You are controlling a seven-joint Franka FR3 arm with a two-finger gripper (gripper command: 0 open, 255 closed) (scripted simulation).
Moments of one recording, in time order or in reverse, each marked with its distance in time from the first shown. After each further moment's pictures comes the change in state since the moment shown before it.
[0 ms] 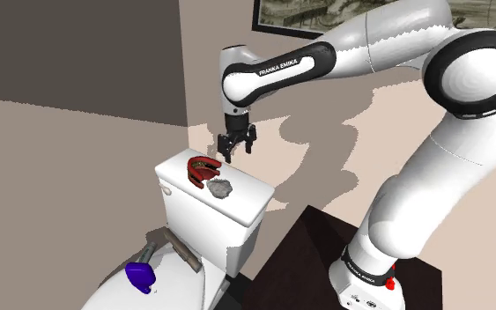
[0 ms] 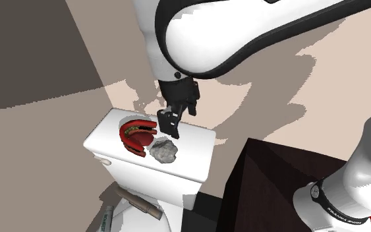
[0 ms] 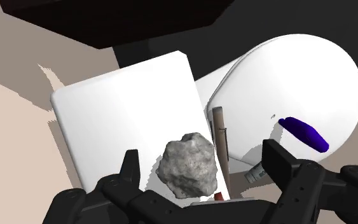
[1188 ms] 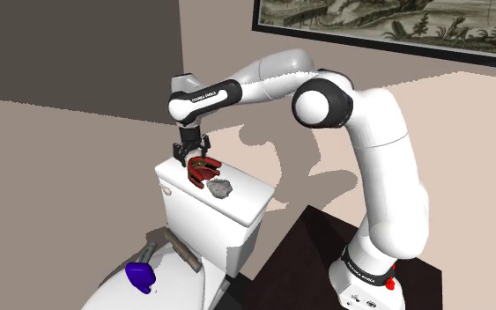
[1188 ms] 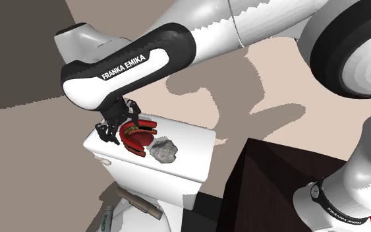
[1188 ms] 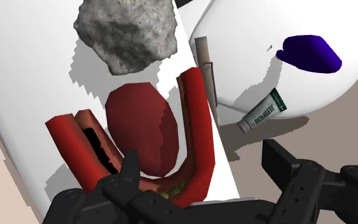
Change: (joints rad) arm 0.027 0.731 0.000 0.718 -0.037 0.030 0.065
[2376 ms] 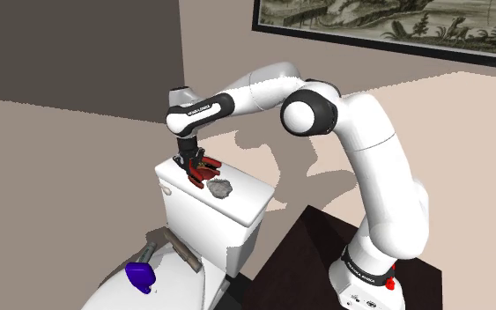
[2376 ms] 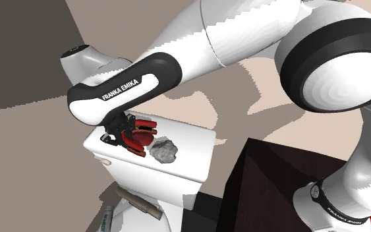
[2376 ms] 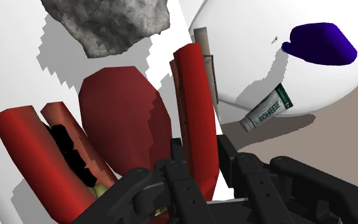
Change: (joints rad) arm 0.008 0.108 -0.002 0.056 -0.004 0.054 0.007
